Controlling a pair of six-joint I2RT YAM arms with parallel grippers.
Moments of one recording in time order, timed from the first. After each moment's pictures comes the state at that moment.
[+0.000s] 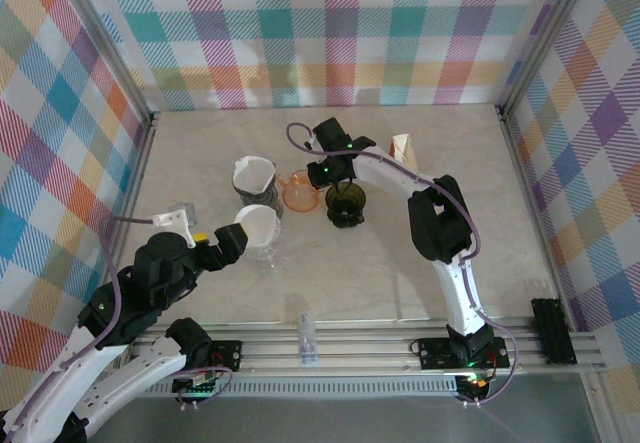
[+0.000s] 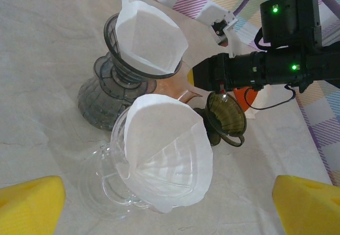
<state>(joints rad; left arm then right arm) -0.70 0.48 0.85 -0.86 -0.31 -0.75 0.63 2.20 1.85 -0.66 -0.13 0.18</state>
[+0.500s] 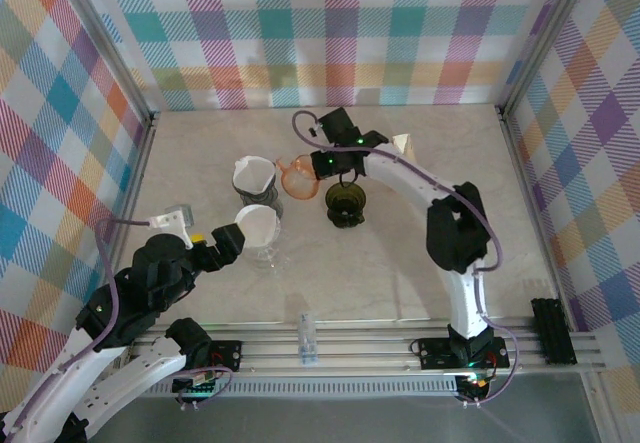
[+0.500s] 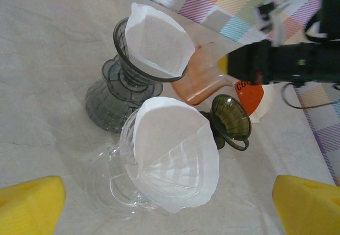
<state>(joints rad) -0.70 0.47 0.85 -0.87 -0.34 -0.76 0.63 2.00 1.78 -0.65 -0.05 0.20</state>
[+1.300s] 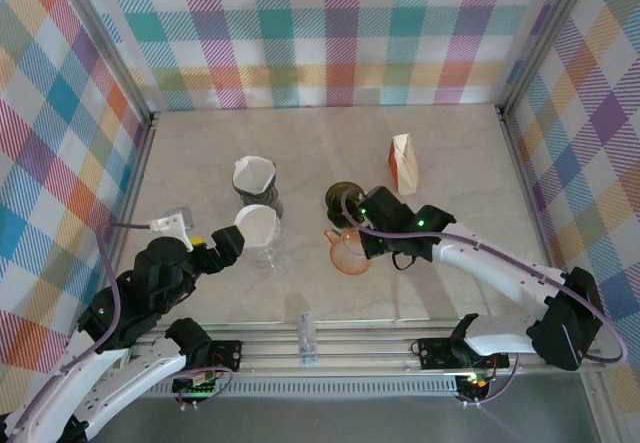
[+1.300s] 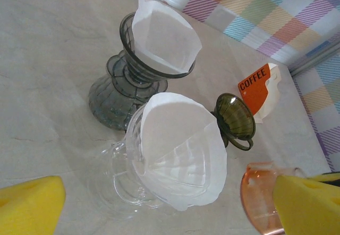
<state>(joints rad) -0.70 0.45 0.82 -0.87 -0.34 -0.78 0.85 1.27 1.01 -0.83 0.19 0.40</state>
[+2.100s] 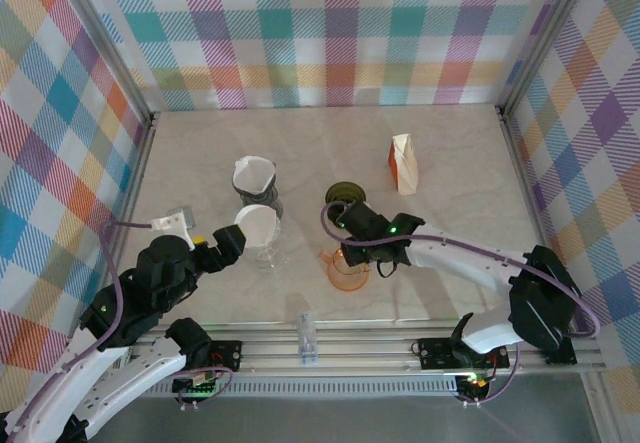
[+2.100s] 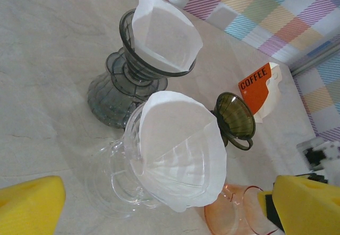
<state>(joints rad) -0.70 0.46 0.82 -0.86 -0.34 -0.79 0.89 1.41 0.98 -0.72 0.22 0.47</state>
